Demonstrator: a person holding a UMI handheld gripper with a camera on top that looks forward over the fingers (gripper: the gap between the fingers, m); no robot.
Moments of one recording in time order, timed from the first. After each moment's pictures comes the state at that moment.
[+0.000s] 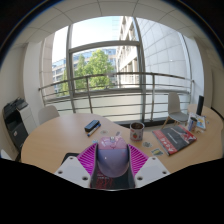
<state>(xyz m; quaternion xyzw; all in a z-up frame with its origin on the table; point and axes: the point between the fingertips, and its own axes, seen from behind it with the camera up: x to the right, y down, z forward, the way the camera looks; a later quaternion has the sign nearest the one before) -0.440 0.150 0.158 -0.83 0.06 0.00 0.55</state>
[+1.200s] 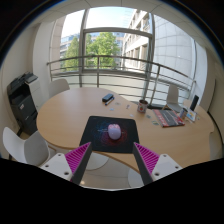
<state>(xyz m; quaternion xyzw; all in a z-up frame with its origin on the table) -0.553 -0.060 0.166 -0.89 0.00 -0.04 0.45</state>
